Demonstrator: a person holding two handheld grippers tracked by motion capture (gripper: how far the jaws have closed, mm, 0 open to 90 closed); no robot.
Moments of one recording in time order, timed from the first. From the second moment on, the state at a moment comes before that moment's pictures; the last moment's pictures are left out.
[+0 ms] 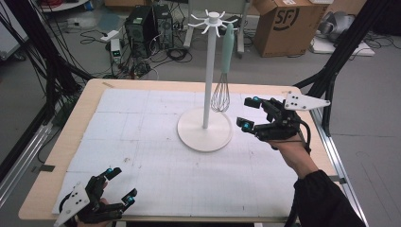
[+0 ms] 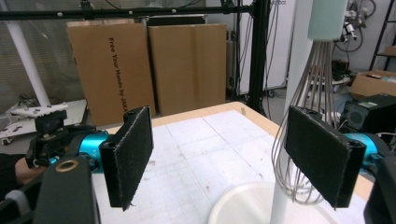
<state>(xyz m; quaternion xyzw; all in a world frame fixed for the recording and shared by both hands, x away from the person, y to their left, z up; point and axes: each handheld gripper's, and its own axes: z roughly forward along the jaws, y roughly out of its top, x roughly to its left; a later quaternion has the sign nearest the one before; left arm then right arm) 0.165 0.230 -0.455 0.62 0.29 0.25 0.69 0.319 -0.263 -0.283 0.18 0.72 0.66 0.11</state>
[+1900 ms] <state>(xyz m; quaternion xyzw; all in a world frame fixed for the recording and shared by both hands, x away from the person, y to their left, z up) 0.173 0.230 -0.458 0.61 0.30 0.26 0.68 0.220 -0.324 -0.412 0.28 0.65 0.67 0.22</state>
